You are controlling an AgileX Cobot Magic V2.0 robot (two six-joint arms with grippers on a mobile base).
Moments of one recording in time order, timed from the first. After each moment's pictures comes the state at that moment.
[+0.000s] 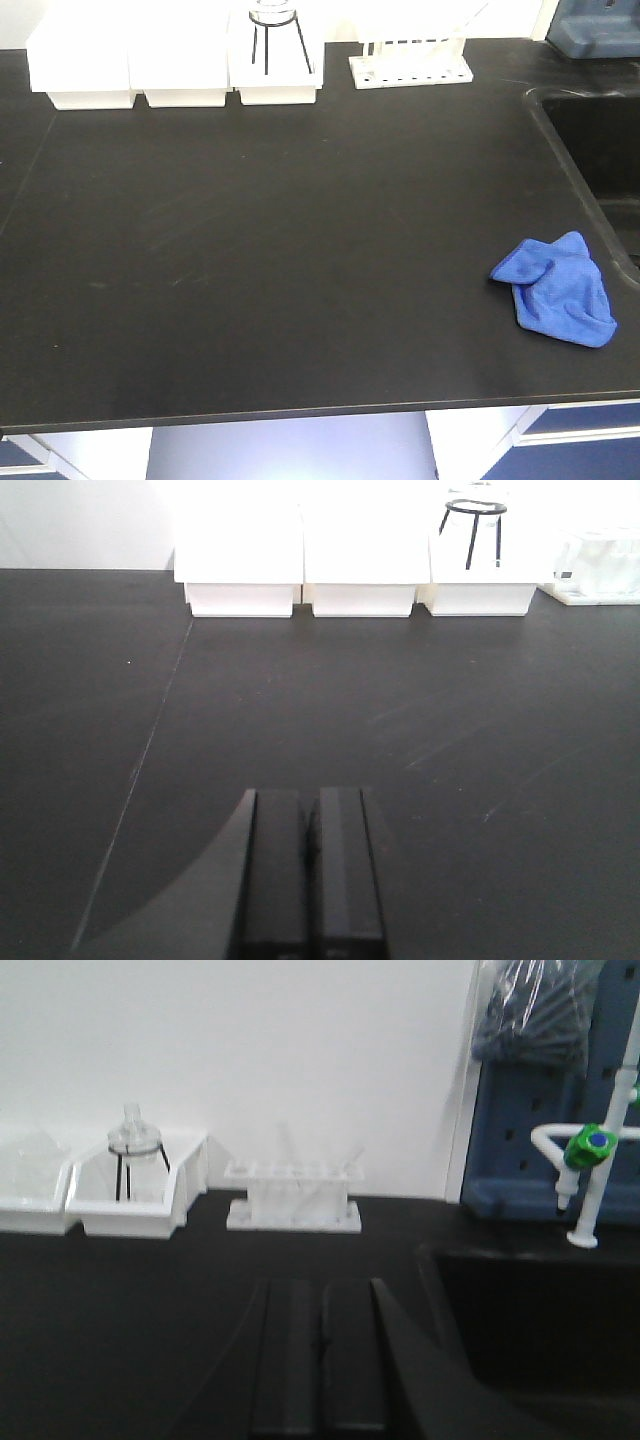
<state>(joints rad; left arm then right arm) -0.04 -0.01 0.03 0.14 0.27 -0.18 0.08 0.30 -0.53 -0.01 0.44 -0.02</state>
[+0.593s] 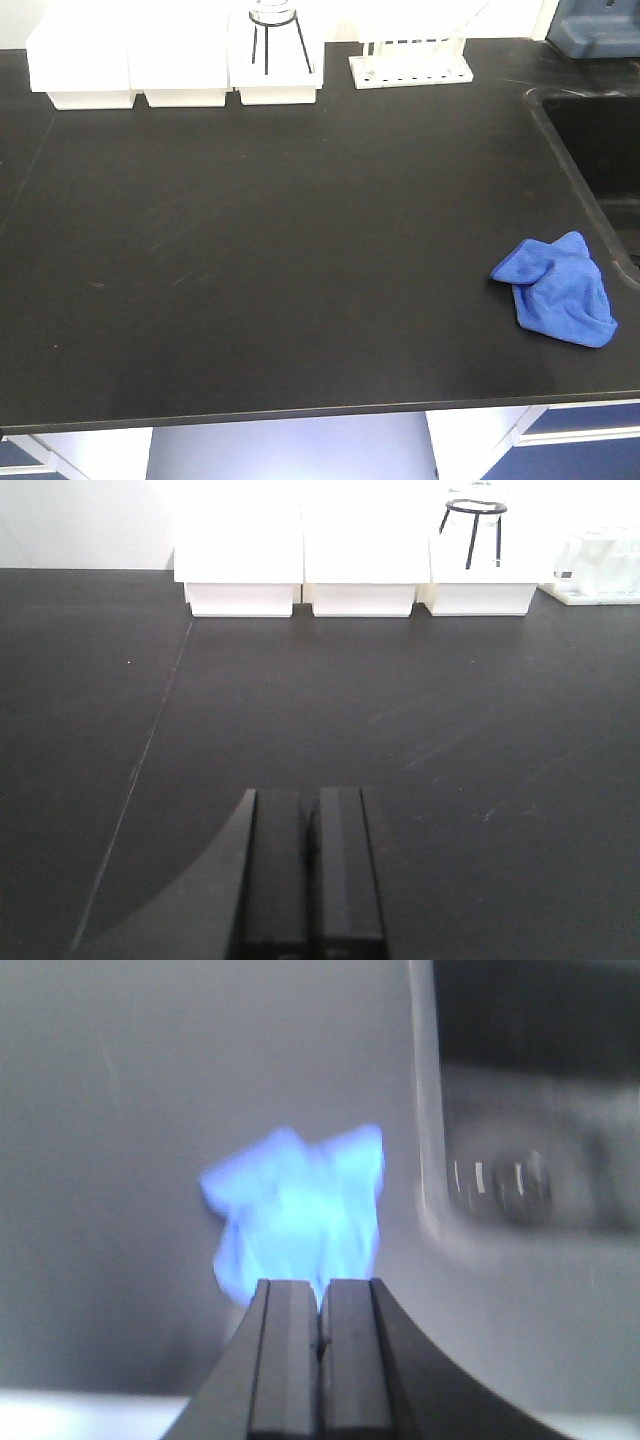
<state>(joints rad) -0.04 -0.01 0.03 0.14 0.27 -0.18 0.08 0.81 -0.81 -0.14 0.94 -0.02</state>
